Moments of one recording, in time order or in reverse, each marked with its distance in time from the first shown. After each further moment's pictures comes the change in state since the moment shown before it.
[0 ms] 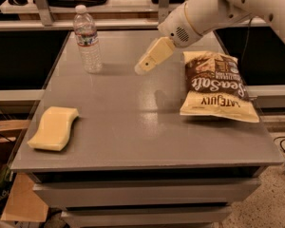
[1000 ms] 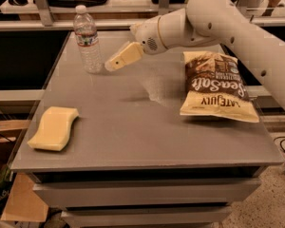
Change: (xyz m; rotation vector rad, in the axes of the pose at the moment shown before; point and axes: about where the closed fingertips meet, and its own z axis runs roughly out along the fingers) arm -0.049 -0.009 0.079 -0.045 -0.291 0.001
